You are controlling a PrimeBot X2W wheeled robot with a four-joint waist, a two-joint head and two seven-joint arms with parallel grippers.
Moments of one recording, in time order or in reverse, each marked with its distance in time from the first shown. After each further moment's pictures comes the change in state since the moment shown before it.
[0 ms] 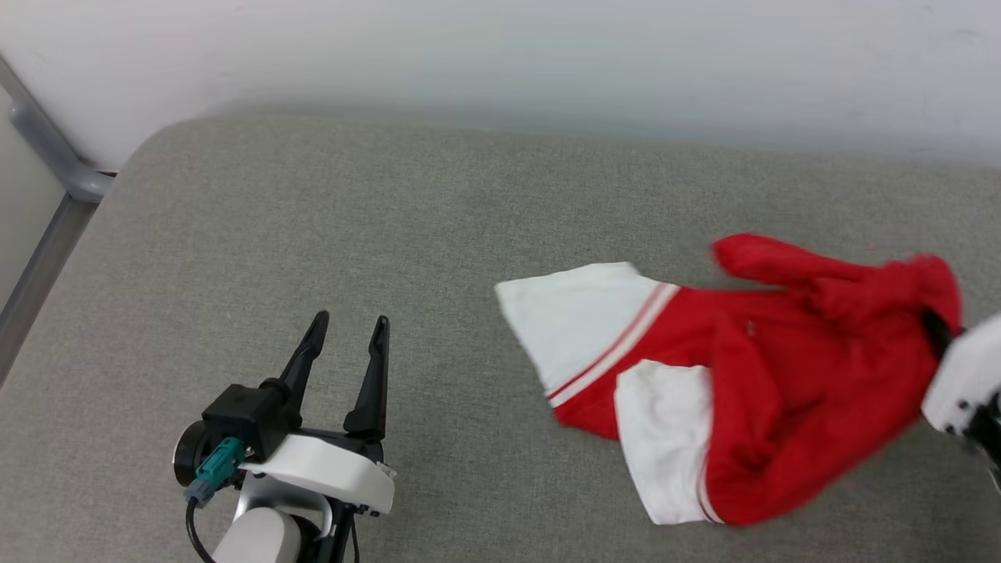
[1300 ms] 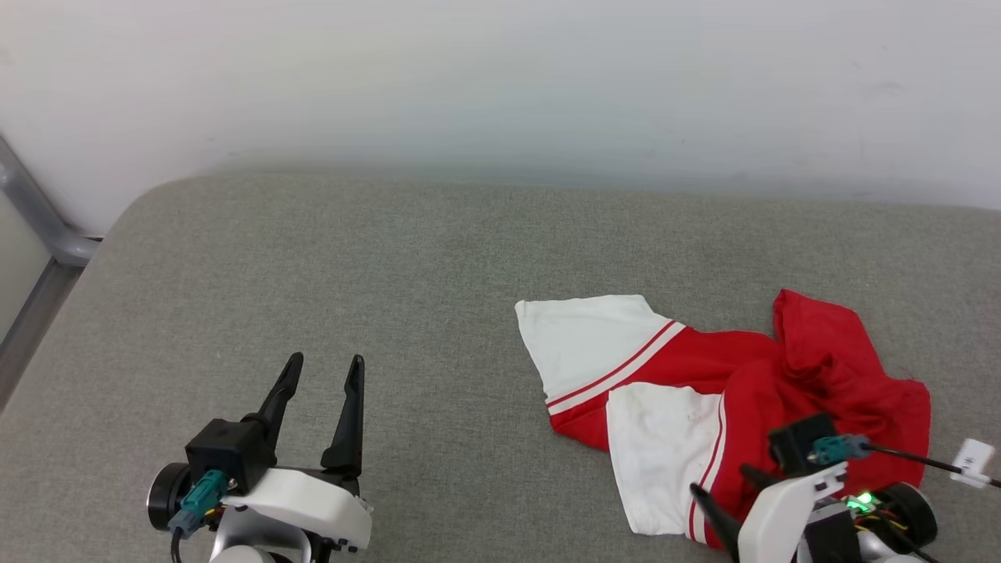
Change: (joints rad) left arm 0.094 0.041 0.013 -0.041 0.007 0.044 0.039; right arm 0.344 0.047 0.376 -0.207 -0.037 0.000 -0.042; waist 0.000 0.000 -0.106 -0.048
